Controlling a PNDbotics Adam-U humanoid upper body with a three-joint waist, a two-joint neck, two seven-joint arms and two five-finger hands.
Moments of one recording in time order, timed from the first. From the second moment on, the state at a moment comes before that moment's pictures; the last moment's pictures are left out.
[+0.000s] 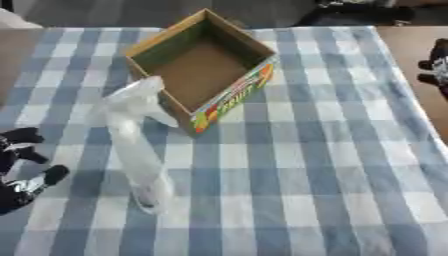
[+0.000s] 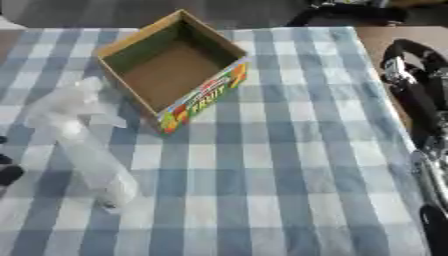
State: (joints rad) left arm 0.08 0.43 0.11 -1.86 0.07 0.00 -0.04; right arm -0.36 -0.37 -0.03 -1.74 -0.13 0.08 -0.22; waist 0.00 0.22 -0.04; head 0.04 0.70
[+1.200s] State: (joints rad) left arm -0.01 0.43 0.01 -1.88 0.08 0.02 -0.16; right arm -0.36 -0.37 -0.02 -1.74 -0.14 0.08 -0.22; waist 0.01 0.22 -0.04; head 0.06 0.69
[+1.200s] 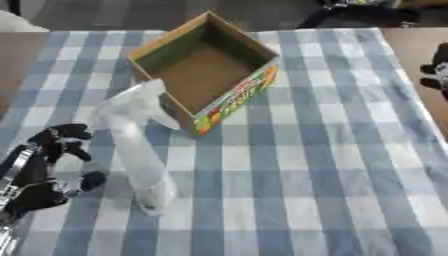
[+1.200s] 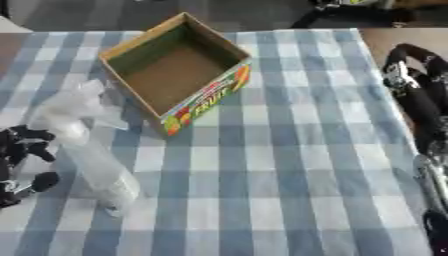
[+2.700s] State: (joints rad) left arm -0.16 0.39 -0.13 -1.83 0.07 0.03 -0.31; right arm -0.36 -0.36 -0.02 -1.74 -0.14 0.08 -0.21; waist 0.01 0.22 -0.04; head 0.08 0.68
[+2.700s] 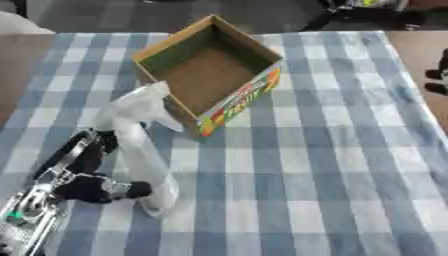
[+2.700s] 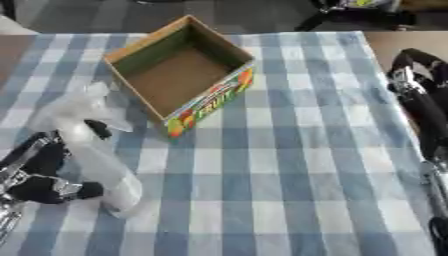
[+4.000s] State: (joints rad) left arm -0.16 0.36 -0.21 -1.72 0.01 -0.02 -0.37; right arm -0.36 -0.36 -0.01 -1.74 -0.15 0.08 -0.21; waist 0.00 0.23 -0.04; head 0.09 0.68
